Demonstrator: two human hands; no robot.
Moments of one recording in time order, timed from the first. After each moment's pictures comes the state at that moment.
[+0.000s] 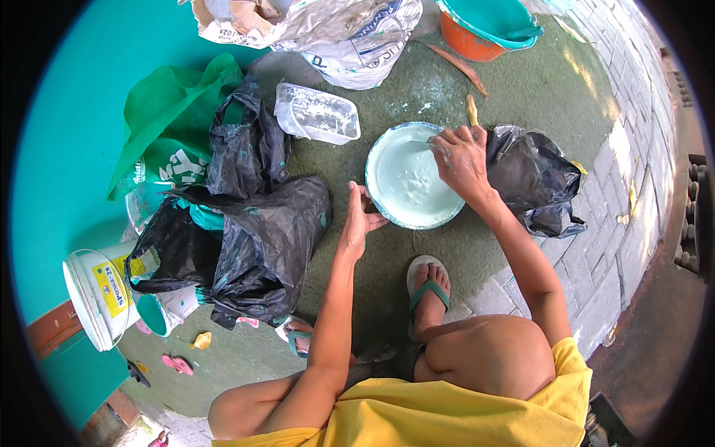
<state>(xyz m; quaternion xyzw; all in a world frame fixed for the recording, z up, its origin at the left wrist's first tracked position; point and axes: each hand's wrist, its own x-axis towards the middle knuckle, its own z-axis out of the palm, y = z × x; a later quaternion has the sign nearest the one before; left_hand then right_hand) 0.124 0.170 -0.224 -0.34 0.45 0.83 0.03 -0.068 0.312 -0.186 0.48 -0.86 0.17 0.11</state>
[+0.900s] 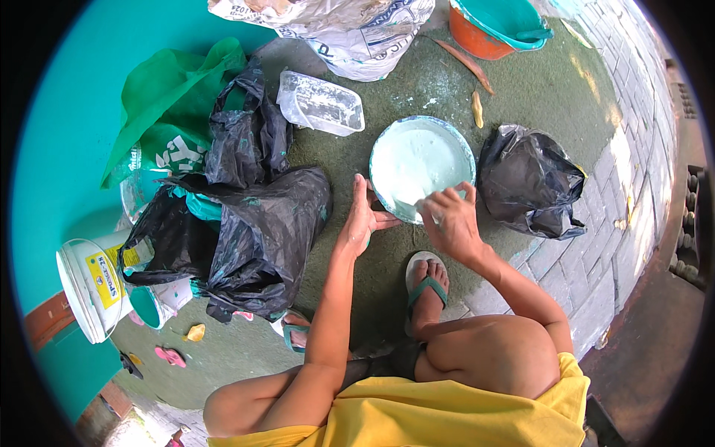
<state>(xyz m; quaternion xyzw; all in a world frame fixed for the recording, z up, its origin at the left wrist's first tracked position) 0.125 0.169 -0.215 -0.29 0.39 0.87 0.07 0.023 0.342 -0.170 0.50 -0.84 0.19 -0.08</state>
